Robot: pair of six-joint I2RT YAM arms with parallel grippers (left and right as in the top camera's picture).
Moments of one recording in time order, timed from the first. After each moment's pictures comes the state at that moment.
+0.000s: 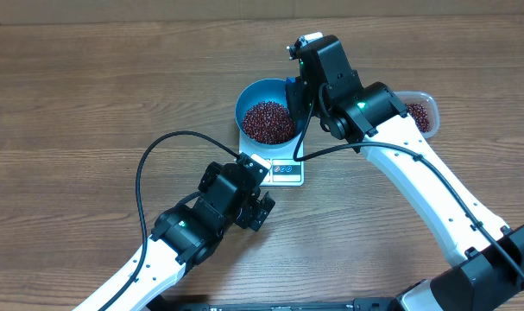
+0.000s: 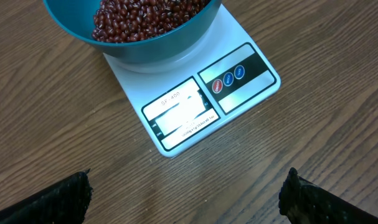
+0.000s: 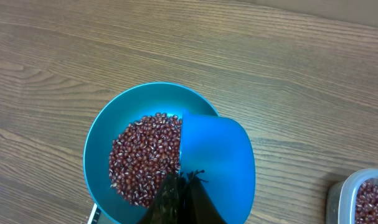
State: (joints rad) left arm -0.71 1.13 0.72 -0.45 -0.18 -0.04; right arm 0.52 1.68 1.58 -0.76 0.11 0.19
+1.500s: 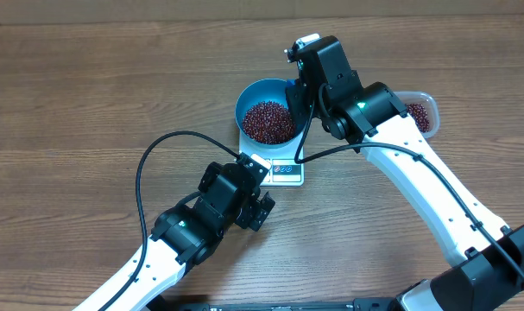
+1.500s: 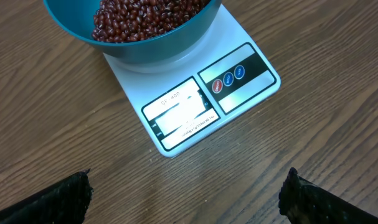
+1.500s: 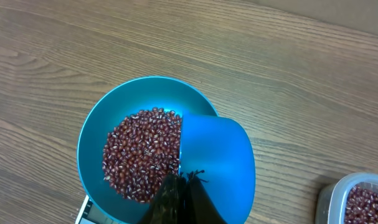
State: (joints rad) left arm -0.71 1.13 0.72 -0.45 -0.18 -0.04; right arm 0.52 1.68 1.58 -0.77 0.11 0.15
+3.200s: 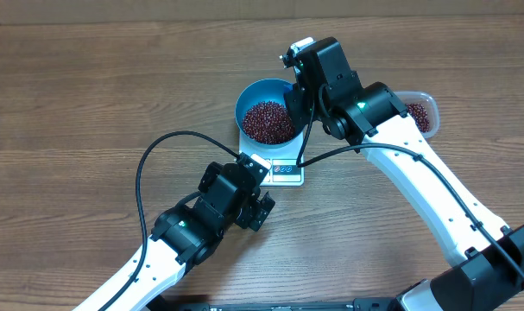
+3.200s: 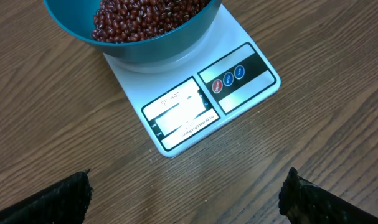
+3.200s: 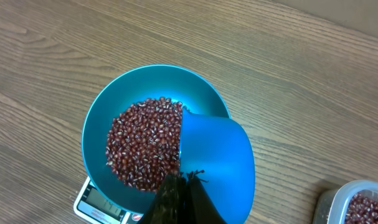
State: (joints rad) left arm -0.71 1.13 0.72 -0.45 -0.18 -0.04; right arm 0.52 1.68 1.58 -0.79 0.07 0.06
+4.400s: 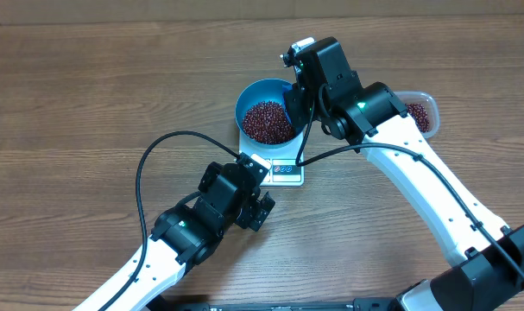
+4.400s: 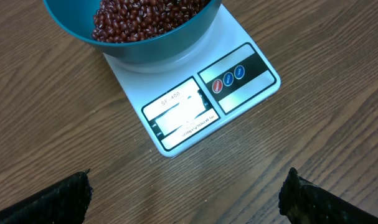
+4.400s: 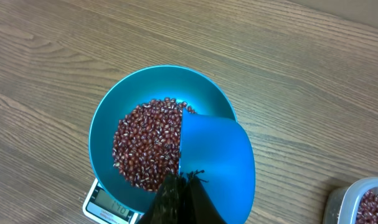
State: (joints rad) left arm -0.71 1.13 0.72 -0.45 -0.18 -0.04; right arm 0.52 1.68 1.58 -0.79 0.06 0.10
